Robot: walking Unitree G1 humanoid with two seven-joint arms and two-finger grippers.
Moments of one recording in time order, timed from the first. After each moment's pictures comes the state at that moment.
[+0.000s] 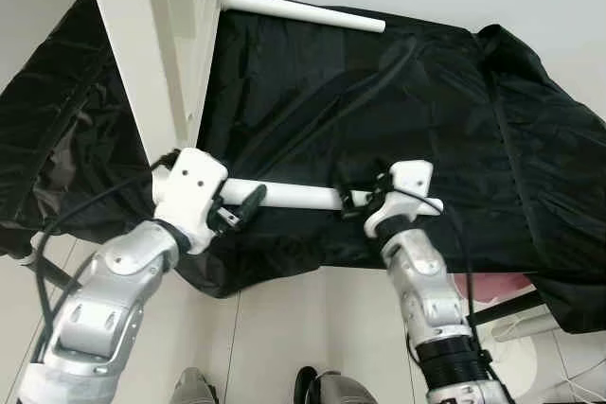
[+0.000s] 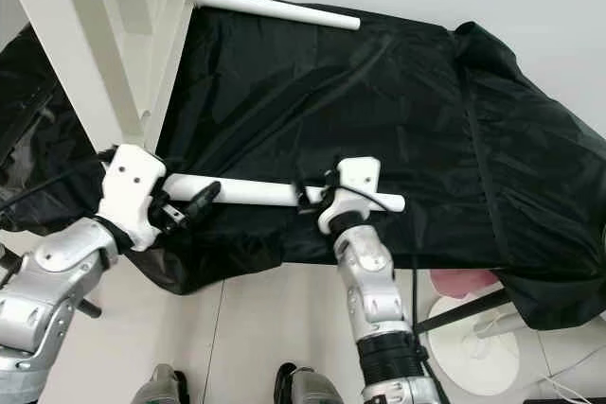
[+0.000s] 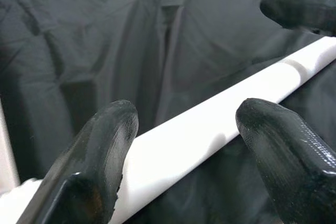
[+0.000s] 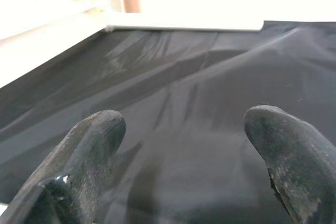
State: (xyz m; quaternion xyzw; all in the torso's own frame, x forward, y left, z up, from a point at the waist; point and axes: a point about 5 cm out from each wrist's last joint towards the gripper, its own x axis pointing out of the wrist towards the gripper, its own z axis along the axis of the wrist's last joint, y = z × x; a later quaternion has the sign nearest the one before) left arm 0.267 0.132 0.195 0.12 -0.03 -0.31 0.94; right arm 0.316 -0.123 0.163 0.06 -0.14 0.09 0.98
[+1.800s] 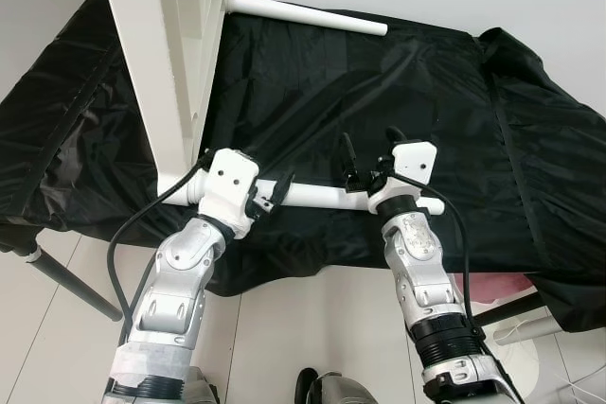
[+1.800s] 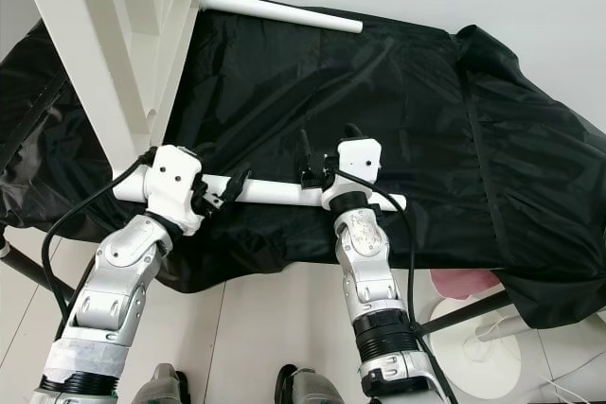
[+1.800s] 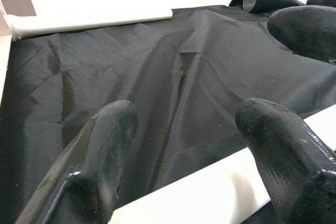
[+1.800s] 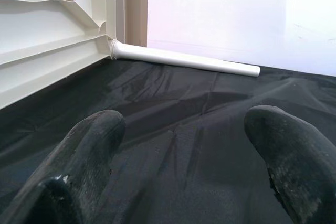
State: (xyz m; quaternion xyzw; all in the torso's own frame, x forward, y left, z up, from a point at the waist) left arm 0.297 0.104 0.178 0.09 -0.12 -0.27 0.95; right arm 0.325 -0.114 0.175 0.01 -0.20 0.08 0.98
